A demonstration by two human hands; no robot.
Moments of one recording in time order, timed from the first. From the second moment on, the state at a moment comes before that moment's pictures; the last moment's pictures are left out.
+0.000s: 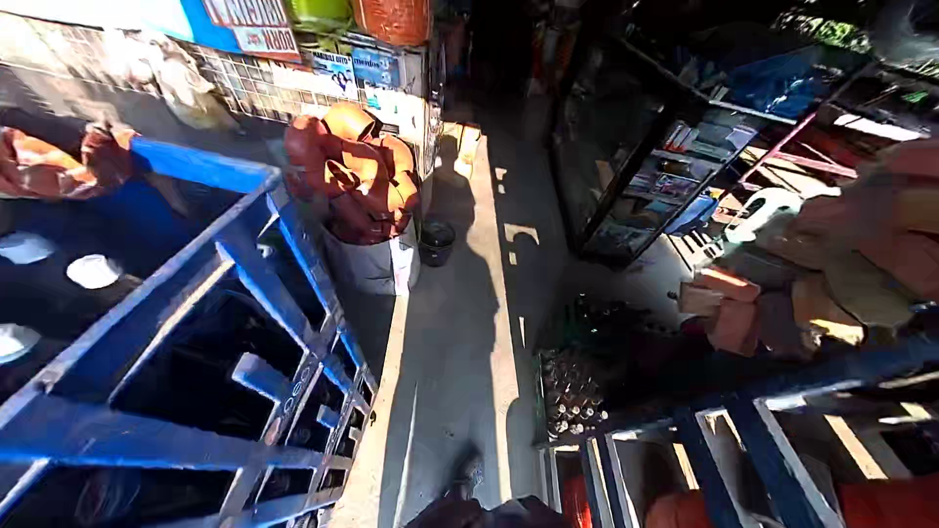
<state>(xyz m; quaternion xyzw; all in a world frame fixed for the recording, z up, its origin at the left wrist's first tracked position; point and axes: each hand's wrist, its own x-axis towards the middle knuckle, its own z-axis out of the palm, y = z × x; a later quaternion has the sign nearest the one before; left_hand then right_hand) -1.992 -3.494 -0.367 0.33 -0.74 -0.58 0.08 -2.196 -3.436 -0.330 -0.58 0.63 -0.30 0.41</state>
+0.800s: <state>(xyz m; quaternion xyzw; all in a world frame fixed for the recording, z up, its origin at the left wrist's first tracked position) -2.210 -4.462 -0.331 0.43 -0.60 -0.56 0.36 -2.462 -4.391 -0.323 -0.42 0.64 -0.42 0.49</state>
